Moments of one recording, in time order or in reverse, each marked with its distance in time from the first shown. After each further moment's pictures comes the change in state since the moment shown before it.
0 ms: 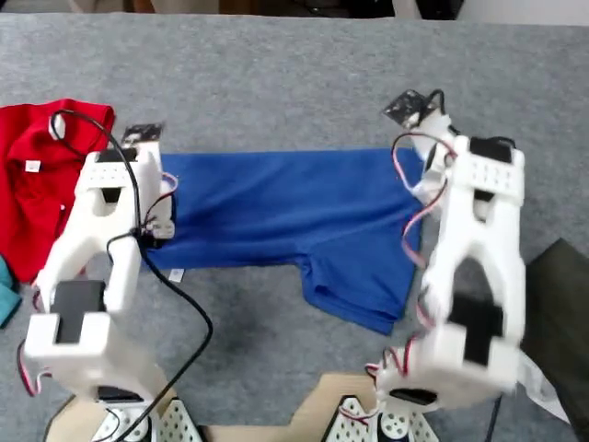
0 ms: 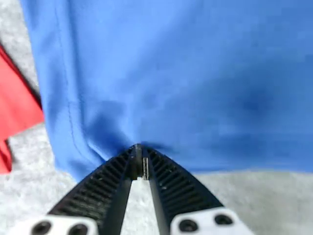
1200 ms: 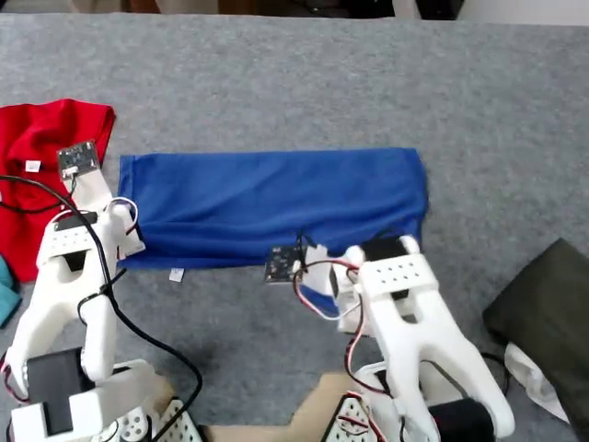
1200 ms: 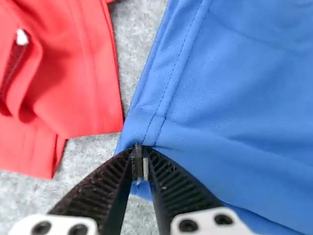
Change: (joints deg) left arm -12.6 -19.1 31.6 -33.2 5.5; right arm -28.5 -28.4 46.0 6.3 10.5
